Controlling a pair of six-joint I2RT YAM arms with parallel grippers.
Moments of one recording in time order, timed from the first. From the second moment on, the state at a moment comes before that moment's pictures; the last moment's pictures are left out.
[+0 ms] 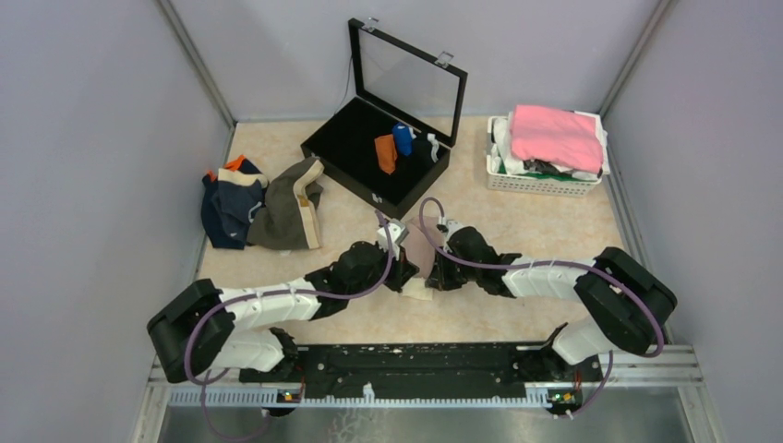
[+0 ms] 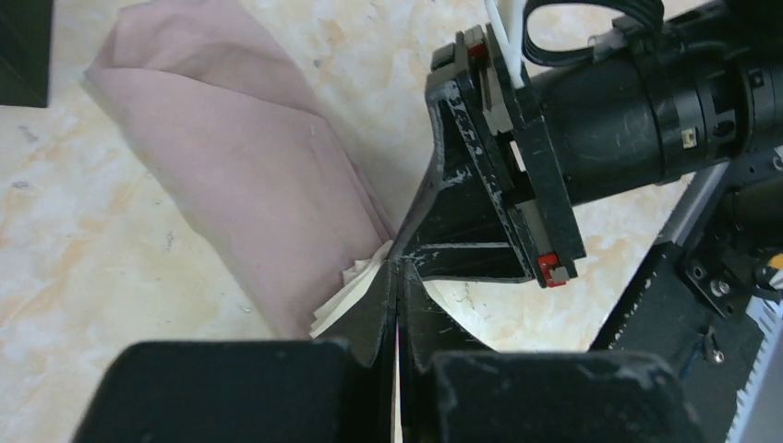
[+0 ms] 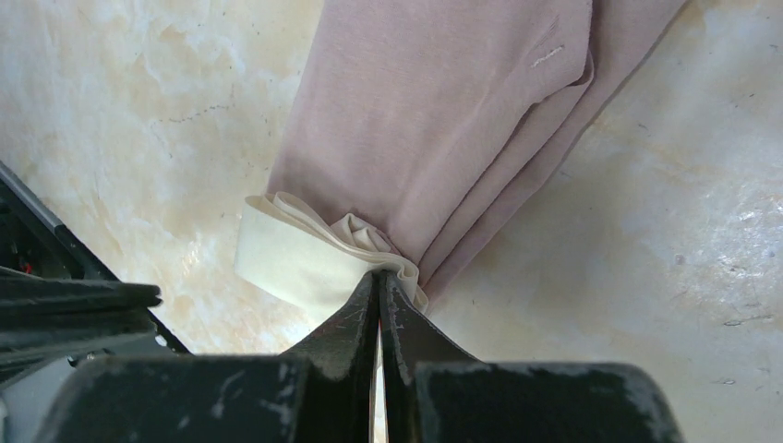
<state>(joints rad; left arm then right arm) -0.94 1.25 0.46 0.40 -0.01 -0.39 0.79 1.46 0.54 0.15 -0.17 0.61</state>
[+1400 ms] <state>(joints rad) -0.95 1.48 0.39 0.54 -0.09 -0.49 1.04 1.08 0.29 0.51 0.03 -0.25</state>
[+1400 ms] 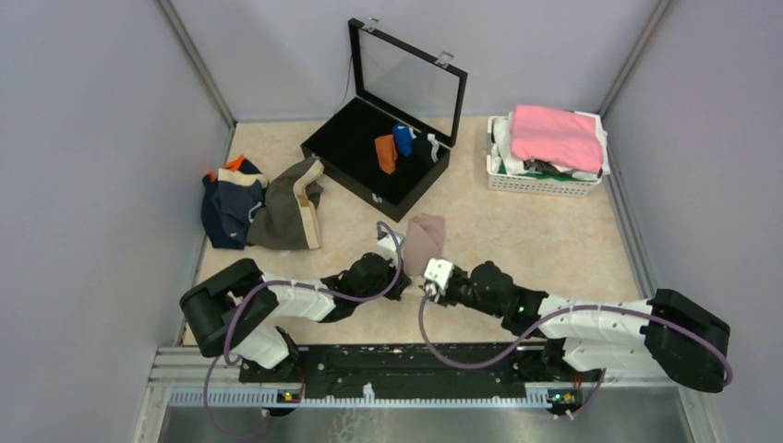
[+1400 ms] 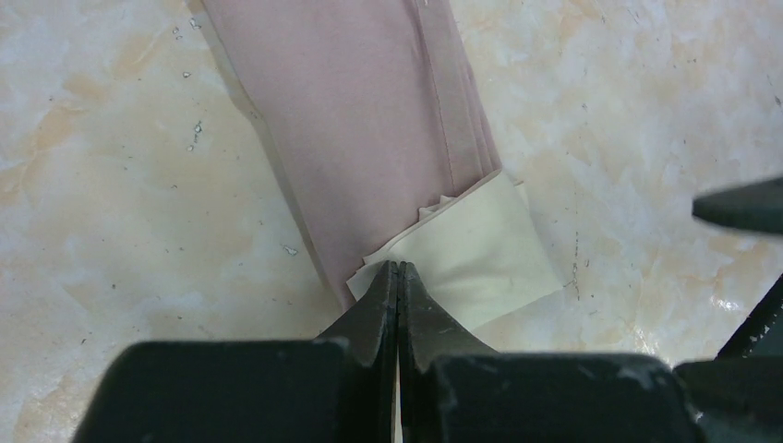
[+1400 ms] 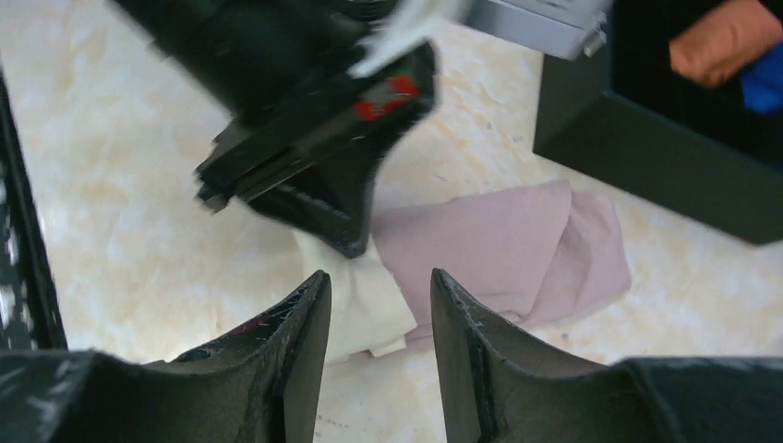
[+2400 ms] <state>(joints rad) -0.95 1.48 0.39 0.55 -0.09 -0.47 1.18 1.40 0.27 0.59 0.15 -1.04</state>
